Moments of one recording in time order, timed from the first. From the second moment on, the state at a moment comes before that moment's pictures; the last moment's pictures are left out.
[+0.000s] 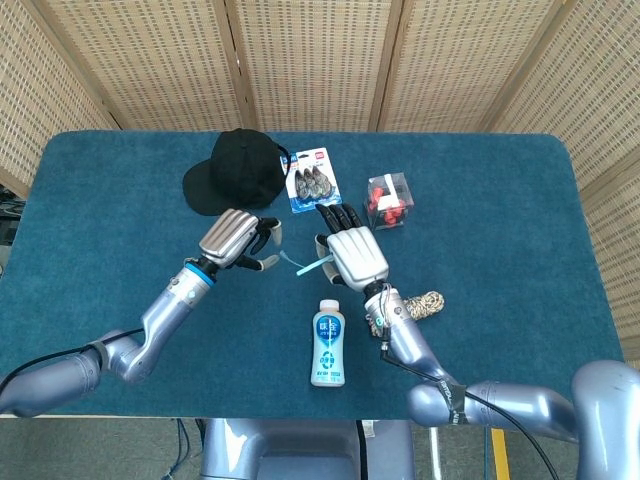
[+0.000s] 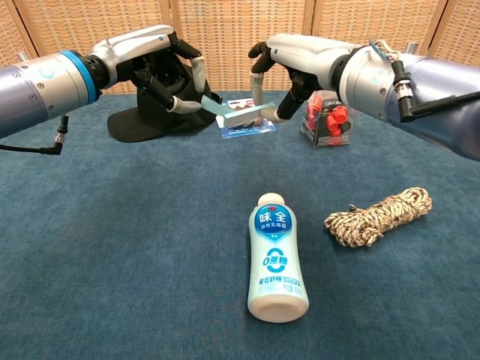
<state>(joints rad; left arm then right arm) -0.89 -1.56 -0.27 -1.27 1.37 0.91 -0.24 0.96 -1.60 0.32 -1.61 -0.84 1.09 -0.55</state>
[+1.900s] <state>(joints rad) -0.94 -1.51 -0.27 -1.29 1.31 0.80 -0.38 0.96 -1.55 0.33 -1.67 -0.77 1.08 -0.51</state>
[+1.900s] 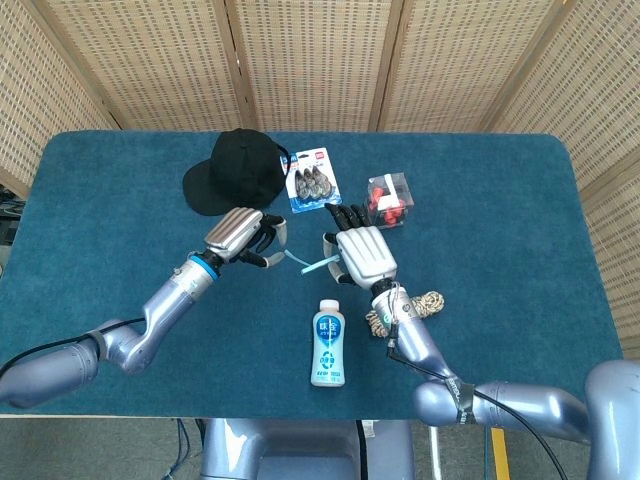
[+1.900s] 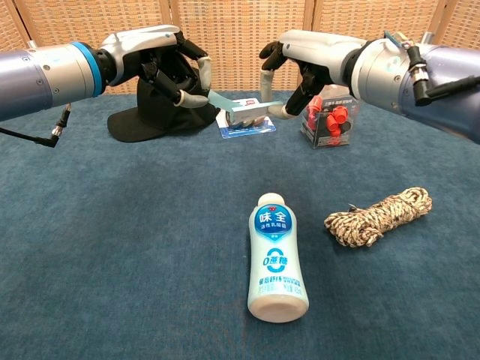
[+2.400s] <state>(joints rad) -0.95 -1.51 -0.27 -1.29 1.31 0.77 -0.45 0.96 -1.54 0.34 -1.69 -0.73 1.08 -0.51</state>
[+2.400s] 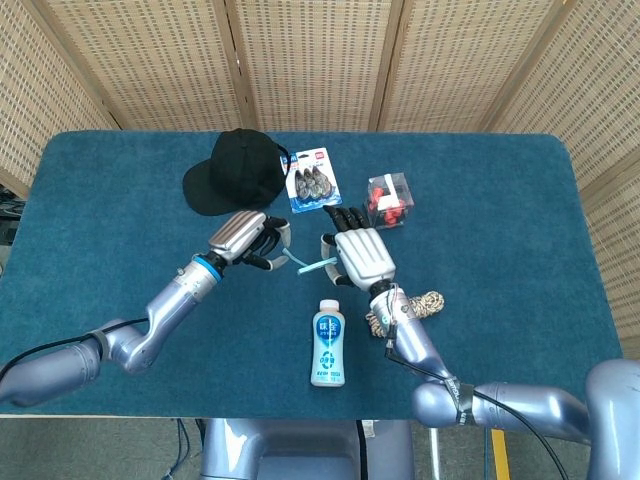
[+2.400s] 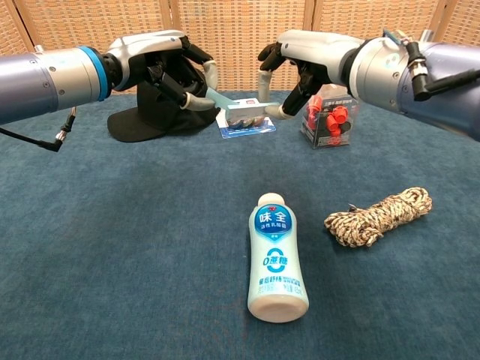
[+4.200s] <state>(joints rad) -0.76 -1.33 -0.11 -1.06 1.39 0.90 -0.35 0.85 -1.45 0.28 -1.54 -0.82 1.05 -0.36</state>
